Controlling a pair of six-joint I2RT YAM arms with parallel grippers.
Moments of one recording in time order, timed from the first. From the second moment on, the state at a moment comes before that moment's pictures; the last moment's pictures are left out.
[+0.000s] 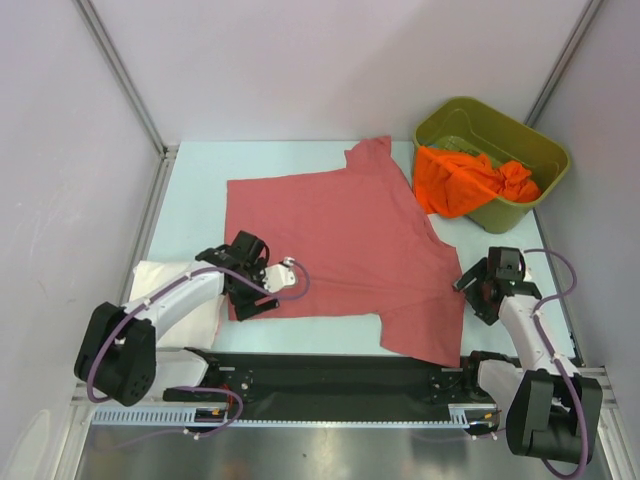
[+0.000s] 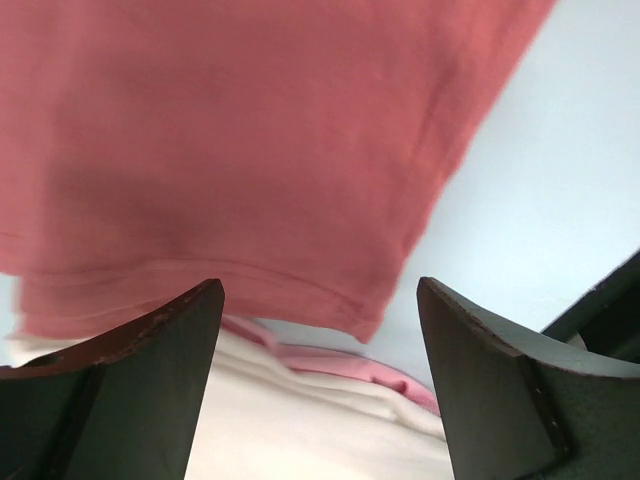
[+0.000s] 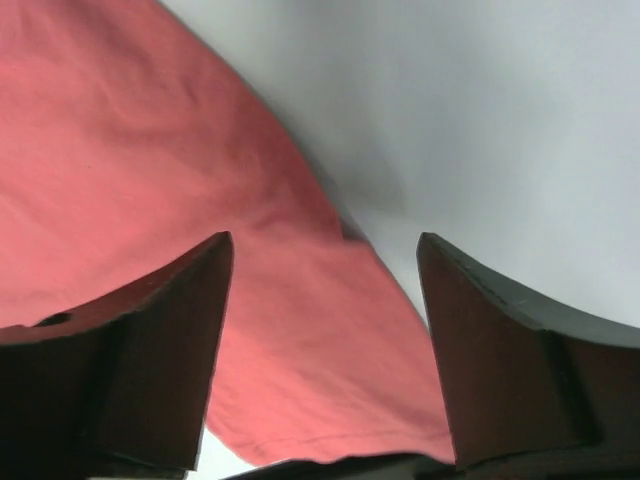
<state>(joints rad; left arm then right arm) -0.45 1.28 0.74 -0.77 0.07 0.79 -0.14 0.97 0.49 -0.56 0.06 0.73</state>
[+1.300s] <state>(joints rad) -0.20 1.15 1.13 -0.80 -0.12 0.61 0.11 1.03 1.02 -0.93 0.13 0.84</state>
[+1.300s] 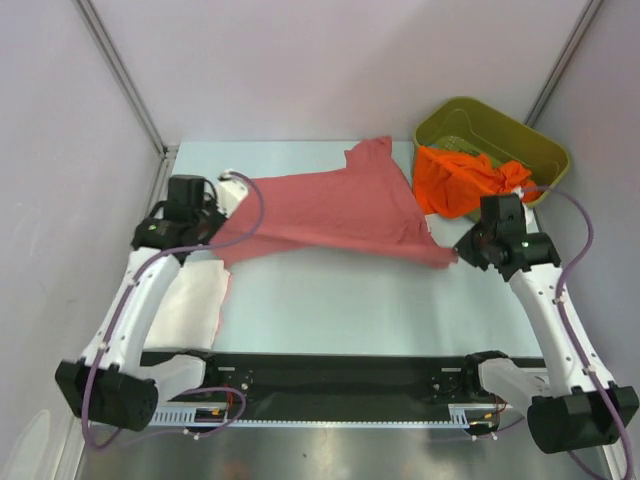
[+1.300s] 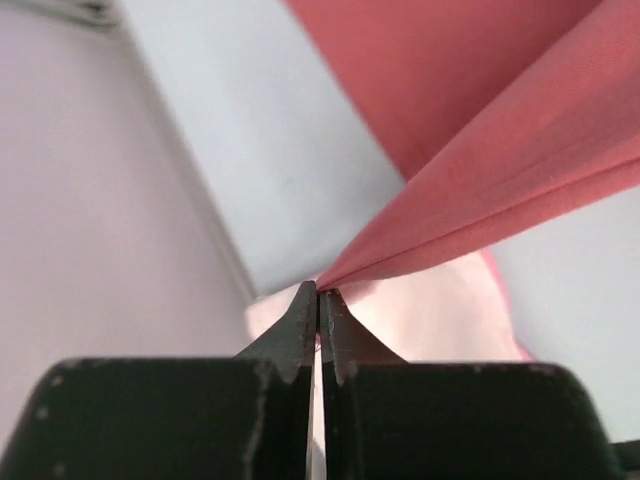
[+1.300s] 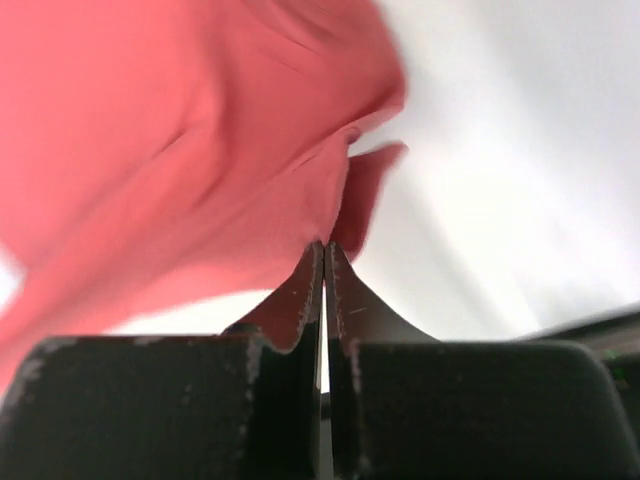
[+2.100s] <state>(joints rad) 0.03 1.99 2.43 -0.70 -0.21 0.59 0.12 2.21 2.60 -0.38 -0.04 0.59</state>
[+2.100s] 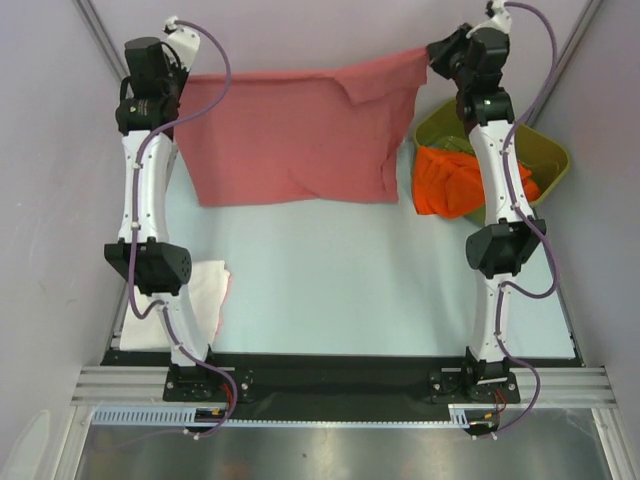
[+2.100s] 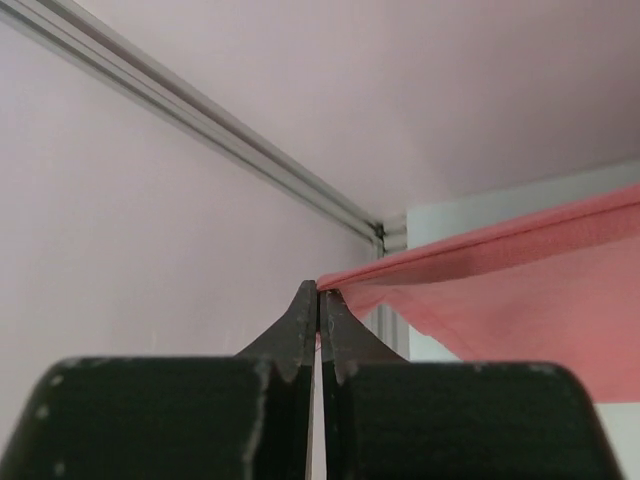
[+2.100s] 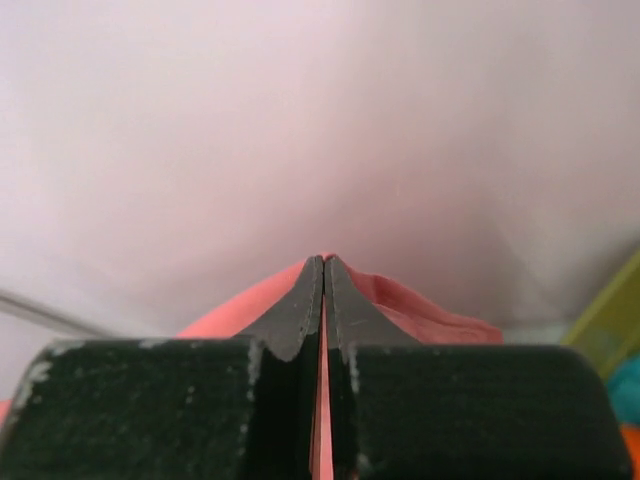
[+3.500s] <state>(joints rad) -0.05 1.25 0.93 -1.04 0.21 0.80 -0.04 0.88 0.83 -0.97 0.06 0.91</state>
